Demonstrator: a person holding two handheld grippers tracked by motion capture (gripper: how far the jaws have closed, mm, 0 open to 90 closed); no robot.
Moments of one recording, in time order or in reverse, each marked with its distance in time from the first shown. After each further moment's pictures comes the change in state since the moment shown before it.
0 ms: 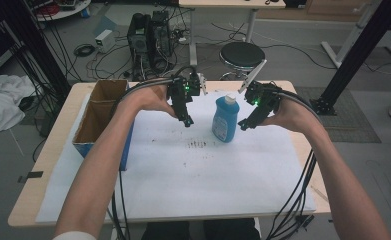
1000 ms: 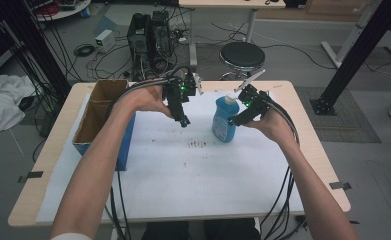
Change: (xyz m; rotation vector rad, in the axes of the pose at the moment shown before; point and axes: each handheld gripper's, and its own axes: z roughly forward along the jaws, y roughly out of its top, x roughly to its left) left arm -0.001 -0.011 -0.001 -0.022 0.002 -0.027; right arm -0.010 -0.008 0.054 -0.130 -0.100 0.217
